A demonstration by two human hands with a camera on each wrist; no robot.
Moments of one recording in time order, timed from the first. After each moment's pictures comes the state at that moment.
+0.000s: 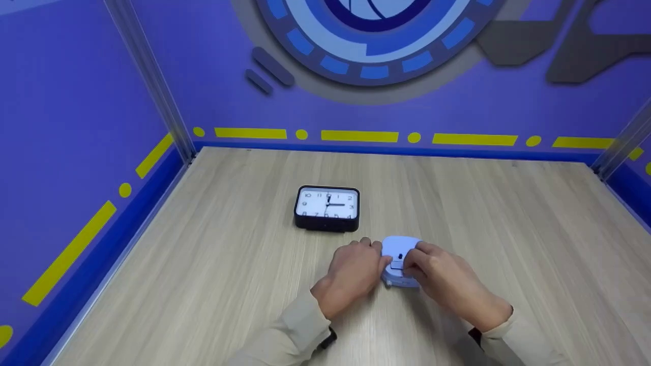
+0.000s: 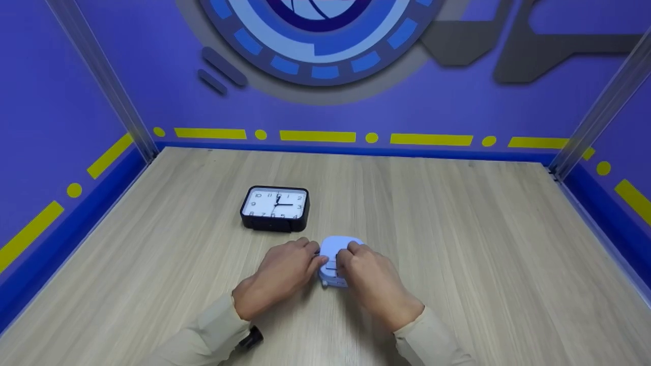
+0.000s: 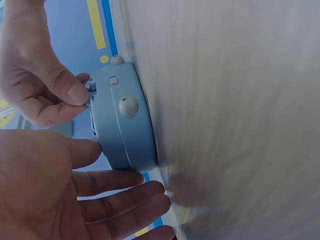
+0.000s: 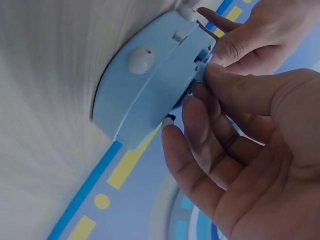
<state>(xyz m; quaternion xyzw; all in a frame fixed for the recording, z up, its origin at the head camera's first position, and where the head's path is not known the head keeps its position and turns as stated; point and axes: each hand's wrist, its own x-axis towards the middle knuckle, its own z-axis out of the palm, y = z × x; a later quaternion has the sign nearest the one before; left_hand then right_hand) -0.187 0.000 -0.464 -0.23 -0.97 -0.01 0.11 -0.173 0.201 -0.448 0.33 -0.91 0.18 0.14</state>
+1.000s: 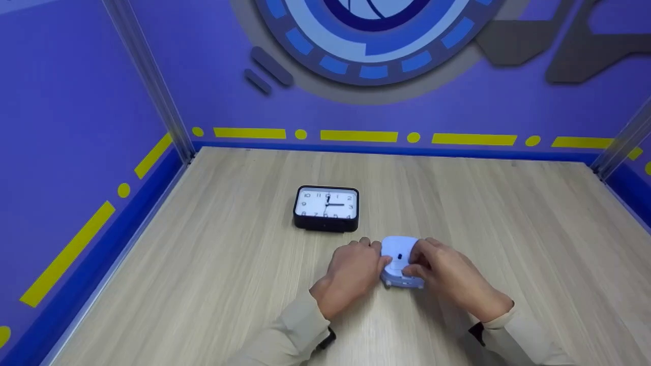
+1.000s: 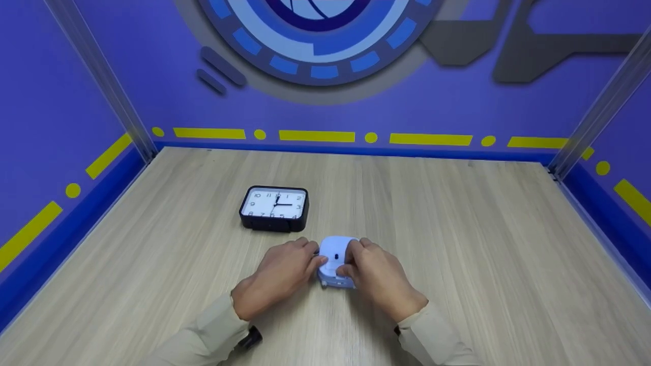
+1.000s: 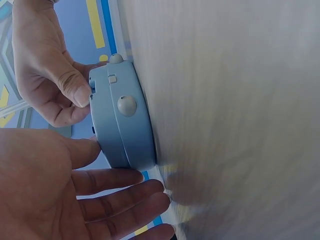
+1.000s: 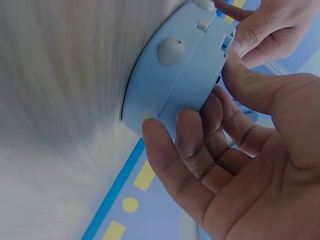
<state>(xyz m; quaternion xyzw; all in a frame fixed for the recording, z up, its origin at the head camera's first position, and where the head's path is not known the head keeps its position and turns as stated) -0.187 0.001 -0.465 -0.23 -0.97 0.00 0.11 -0.182 0.212 -0.451 0.26 -0.93 0.26 0.05</state>
